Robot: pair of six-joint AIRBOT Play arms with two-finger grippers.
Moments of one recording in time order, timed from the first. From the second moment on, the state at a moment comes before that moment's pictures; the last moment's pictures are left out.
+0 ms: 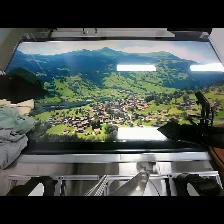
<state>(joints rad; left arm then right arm) 0.15 -0.92 1.42 0.68 -1.71 -1.33 0.08 -0.54 0.58 -0.95 1.17 1.70</state>
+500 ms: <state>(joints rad) 0.26 -0.74 1.42 1.17 -1.53 -1.38 0.08 -0.54 0.58 -0.95 1.17 1.70</state>
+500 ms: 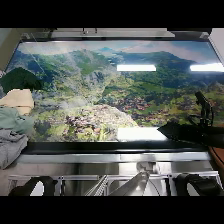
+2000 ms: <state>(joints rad) 0.42 -1.53 1.81 1.48 -1.31 -1.43 0.08 -0.54 0.58 -0.70 1.28 1.69</state>
